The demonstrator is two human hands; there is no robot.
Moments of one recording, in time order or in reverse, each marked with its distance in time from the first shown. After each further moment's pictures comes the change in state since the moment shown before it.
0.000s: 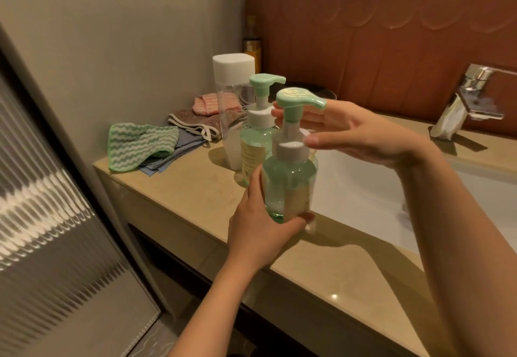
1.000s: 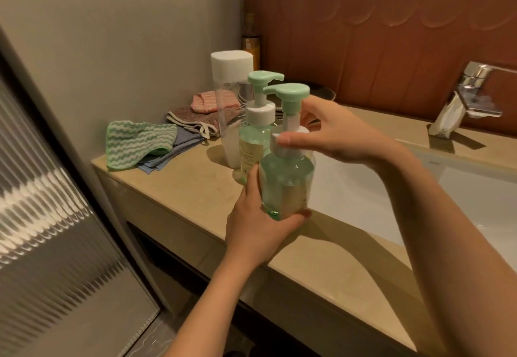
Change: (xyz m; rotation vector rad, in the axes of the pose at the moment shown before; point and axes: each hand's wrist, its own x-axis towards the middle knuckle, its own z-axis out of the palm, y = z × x) left_hand -0.001 0.003 -0.002 0.001 -0.018 -0.025; right_hand 0.018 0.002 0.014 -0.381 0.244 0.115
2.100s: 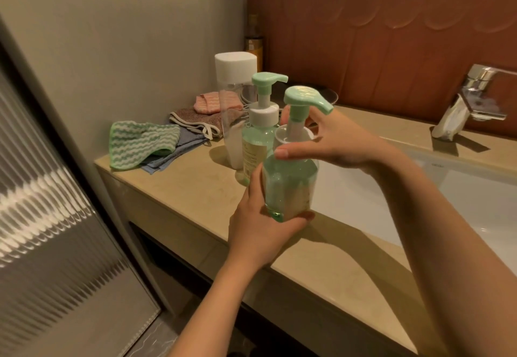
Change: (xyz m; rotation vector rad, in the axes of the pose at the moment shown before) left_hand 0.000 -0.002 0.000 -0.043 0.029 0.009; right_hand -0.003 -0.004 0.005 0.117 -0.039 -0.097
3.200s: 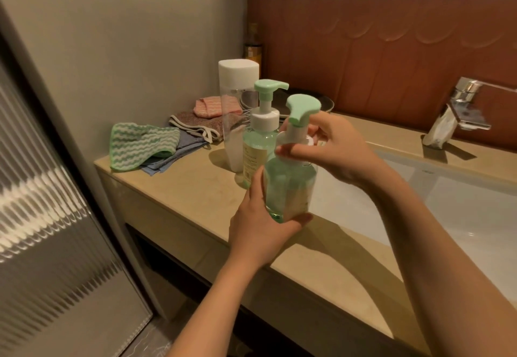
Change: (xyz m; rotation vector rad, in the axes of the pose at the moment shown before) left_hand 0.001 -0.002 0.001 0.071 0.000 0.014; right_hand -0.008 0.004 0.012 -0.052 0.245 0.069
